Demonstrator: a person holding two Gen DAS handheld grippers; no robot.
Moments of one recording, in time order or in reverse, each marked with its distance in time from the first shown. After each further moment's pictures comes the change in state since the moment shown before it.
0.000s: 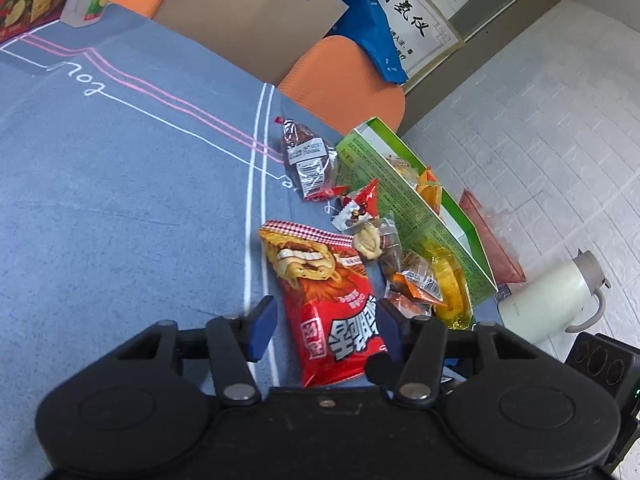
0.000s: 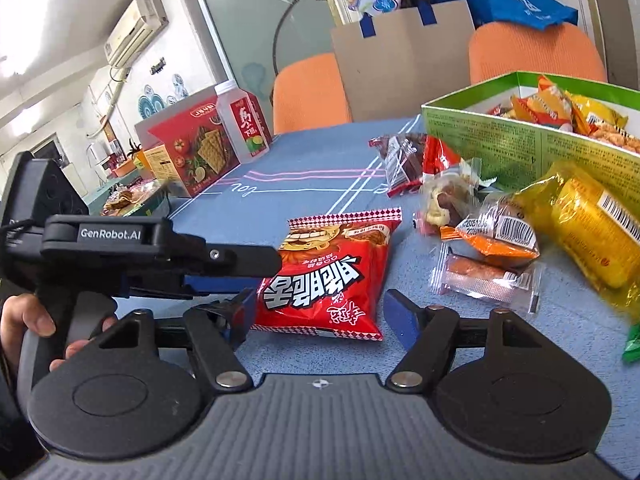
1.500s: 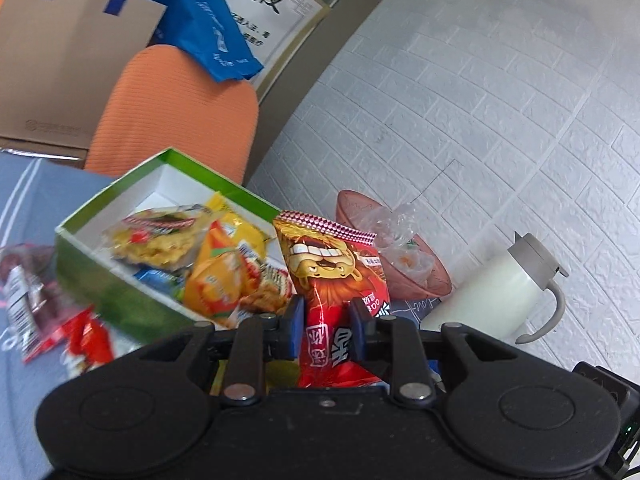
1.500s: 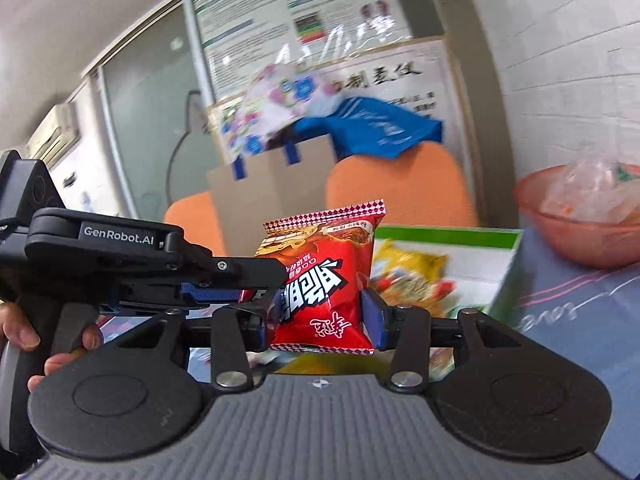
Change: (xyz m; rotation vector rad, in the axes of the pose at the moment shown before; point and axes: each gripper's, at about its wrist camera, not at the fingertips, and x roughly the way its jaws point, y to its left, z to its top) left arm 0.144 -0.174 0.071 0.273 0.025 -0.206; right arm -0.082 -0.116 0.057 0.060 -0.386 -0.299
